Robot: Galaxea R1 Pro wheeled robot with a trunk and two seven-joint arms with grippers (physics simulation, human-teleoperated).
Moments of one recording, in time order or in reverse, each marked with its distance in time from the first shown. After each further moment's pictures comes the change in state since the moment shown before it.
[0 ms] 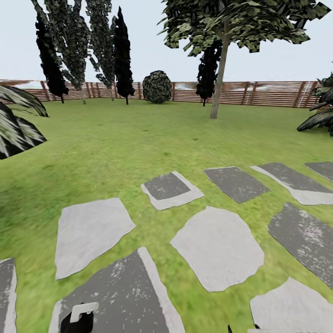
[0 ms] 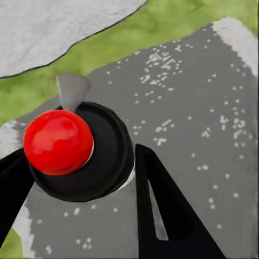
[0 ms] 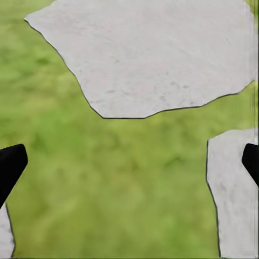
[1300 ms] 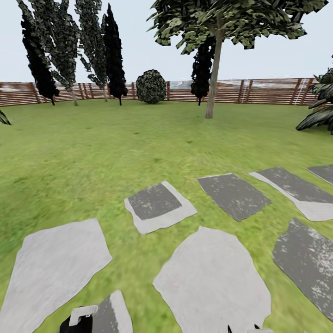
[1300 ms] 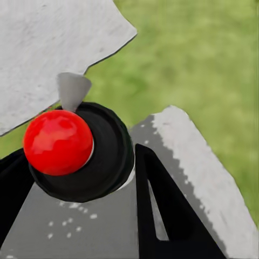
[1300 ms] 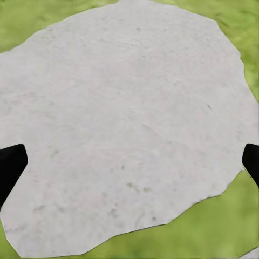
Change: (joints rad) left arm 0.000 0.002 0.003 0.024 0.002 -0.001 0.000; right arm 0.000 0.000 0.003 0.003 0.002 -0.003 0.001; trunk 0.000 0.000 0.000
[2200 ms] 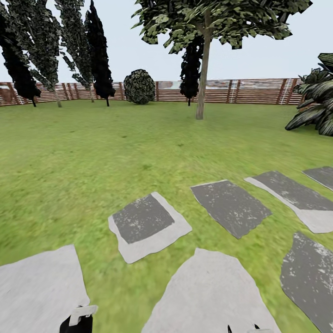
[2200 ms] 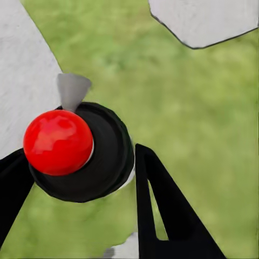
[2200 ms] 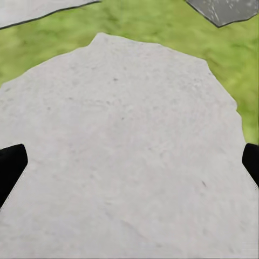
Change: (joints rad) left arm 0.000 0.000 0.000 0.000 0.000 0.000 0.001; right arm 0.000 0.000 -0.001 0.000 0.000 0.000 0.000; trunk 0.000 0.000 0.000
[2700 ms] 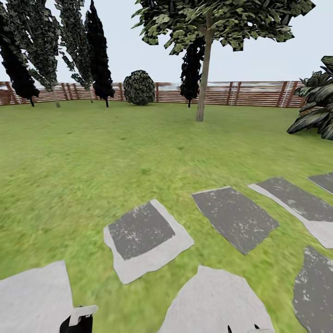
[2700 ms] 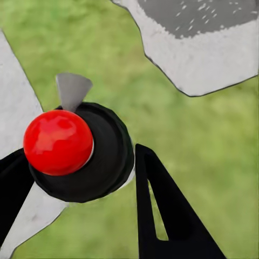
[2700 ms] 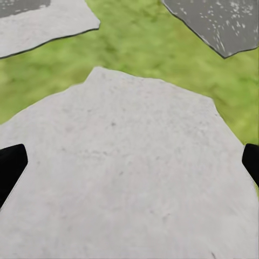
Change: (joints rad) left arm 0.000 0.000 0.000 0.000 0.000 0.000 0.000; right arm 0.000 0.000 0.000 0.000 0.000 0.000 0.000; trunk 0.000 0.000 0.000
